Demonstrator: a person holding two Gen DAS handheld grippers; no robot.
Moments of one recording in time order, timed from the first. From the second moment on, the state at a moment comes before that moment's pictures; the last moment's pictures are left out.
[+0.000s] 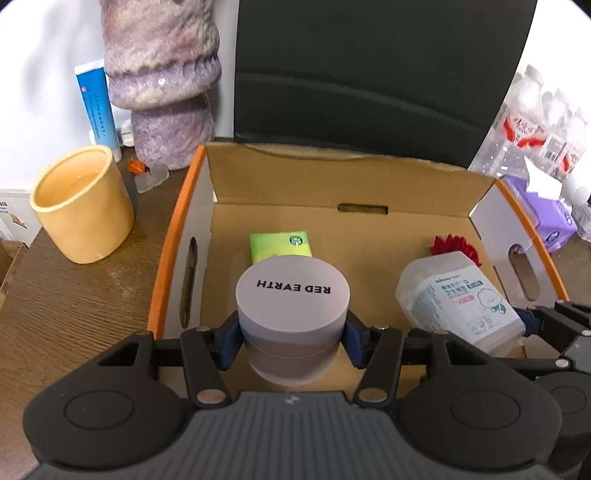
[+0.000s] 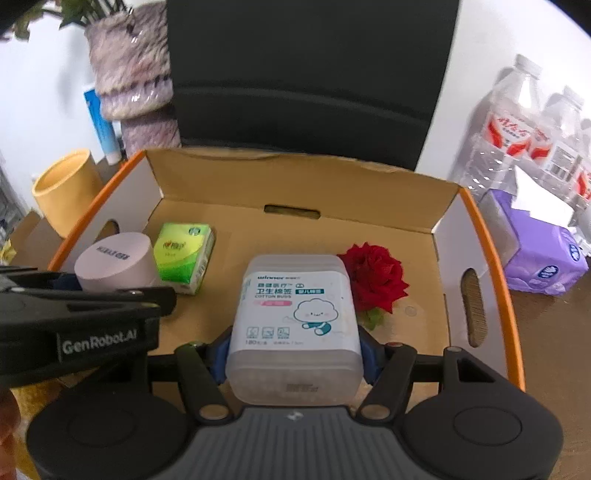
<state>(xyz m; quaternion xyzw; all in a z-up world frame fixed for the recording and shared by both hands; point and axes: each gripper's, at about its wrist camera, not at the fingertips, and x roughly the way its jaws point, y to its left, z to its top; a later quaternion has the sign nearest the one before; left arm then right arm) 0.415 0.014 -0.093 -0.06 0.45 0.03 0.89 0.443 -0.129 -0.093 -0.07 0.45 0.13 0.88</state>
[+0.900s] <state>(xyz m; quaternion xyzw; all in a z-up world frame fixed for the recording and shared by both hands) 0.454 0.010 -0.120 -0.03 0.48 0.04 0.88 0.470 -0.118 -0.120 -0.11 0.45 0.12 0.88</state>
